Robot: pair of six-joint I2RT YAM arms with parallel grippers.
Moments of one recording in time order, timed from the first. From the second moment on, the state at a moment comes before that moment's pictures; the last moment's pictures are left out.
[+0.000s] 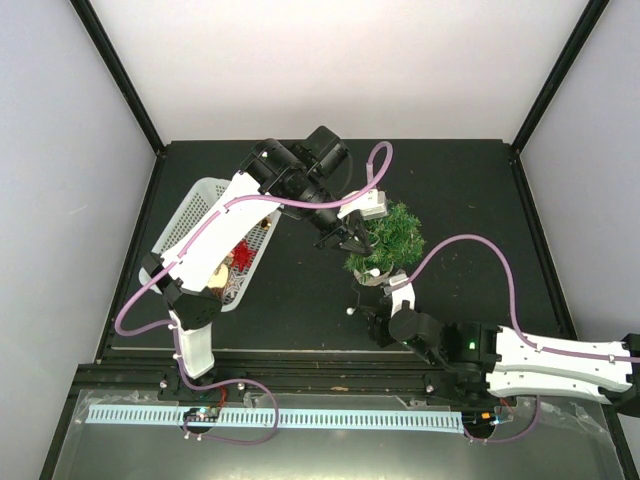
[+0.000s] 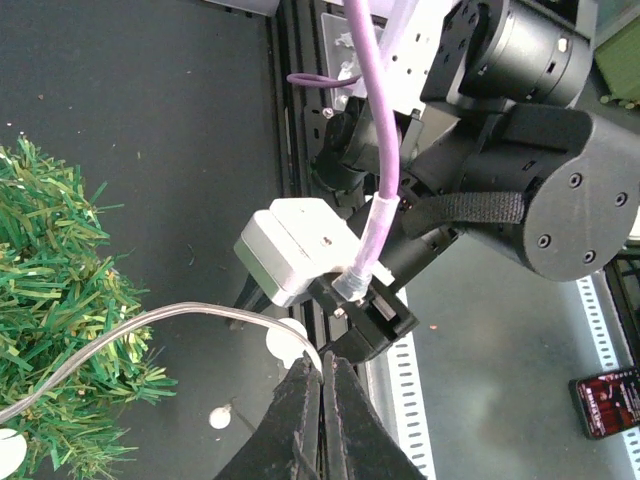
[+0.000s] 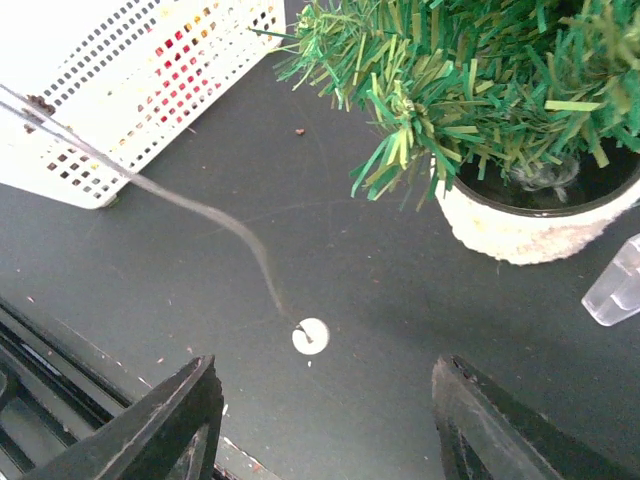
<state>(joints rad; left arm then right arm) -0.81 1.87 2.28 -1.54 0.82 0.51 1.34 0.74 0.53 -0.47 0.52 0.75</state>
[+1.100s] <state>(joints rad) -0.83 1.87 2.25 -1.54 0.89 0.50 1.36 0.69 0.44 -0.26 0.63 0.82</state>
